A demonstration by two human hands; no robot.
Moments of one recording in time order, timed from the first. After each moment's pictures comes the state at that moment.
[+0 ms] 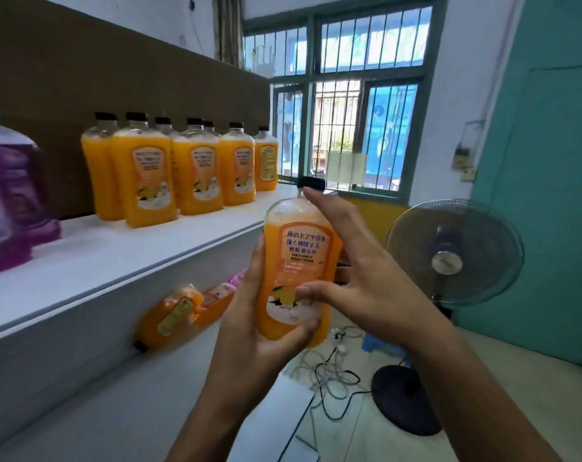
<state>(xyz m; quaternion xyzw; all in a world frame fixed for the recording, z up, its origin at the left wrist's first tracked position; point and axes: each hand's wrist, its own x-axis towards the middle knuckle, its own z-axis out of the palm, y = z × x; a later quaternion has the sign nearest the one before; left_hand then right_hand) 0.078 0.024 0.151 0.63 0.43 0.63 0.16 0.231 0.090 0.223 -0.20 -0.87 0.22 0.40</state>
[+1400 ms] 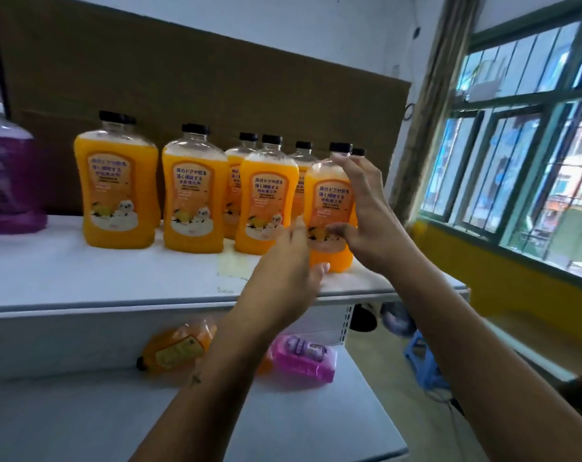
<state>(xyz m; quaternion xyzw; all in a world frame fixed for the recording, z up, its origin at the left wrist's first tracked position) 0.055 0.355 0.231 0.38 0.82 0.42 -0.09 0.082 0.514 0.277 0.06 -0.90 0.18 0.39</state>
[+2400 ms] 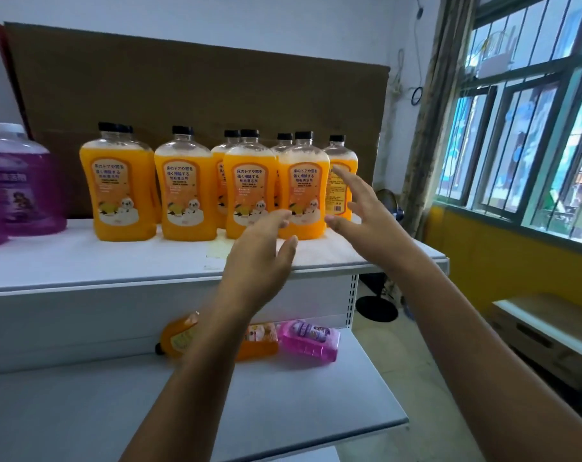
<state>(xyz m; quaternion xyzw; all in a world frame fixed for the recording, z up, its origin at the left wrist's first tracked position) 0.079 0.347 0.225 0.36 0.81 0.43 -0.21 0.133 0.518 0.259 0.01 -0.89 0.31 0.33</state>
